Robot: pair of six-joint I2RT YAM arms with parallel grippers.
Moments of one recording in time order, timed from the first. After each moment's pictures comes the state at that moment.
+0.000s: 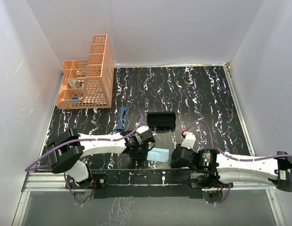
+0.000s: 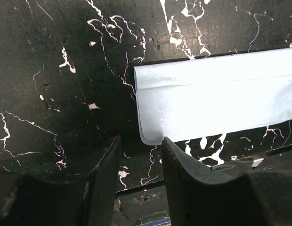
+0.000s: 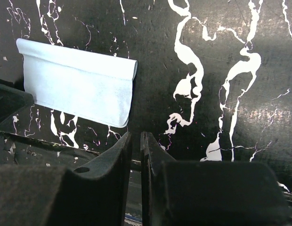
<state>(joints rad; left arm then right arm) -1.16 1.55 0.85 -0.55 -0.18 -0.91 1.28 0.81 0.41 -0.64 0.48 1.23</state>
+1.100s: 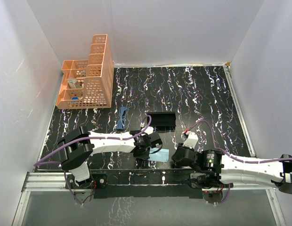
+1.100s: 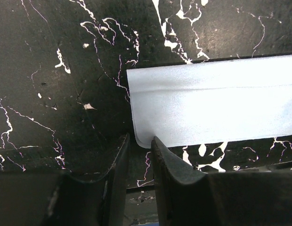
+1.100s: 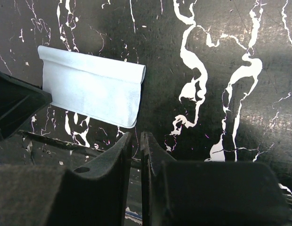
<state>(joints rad) -1.20 1.68 0.98 -0.68 -0.24 -0.94 1.28 0.72 0.40 -0.64 0.49 1.23</state>
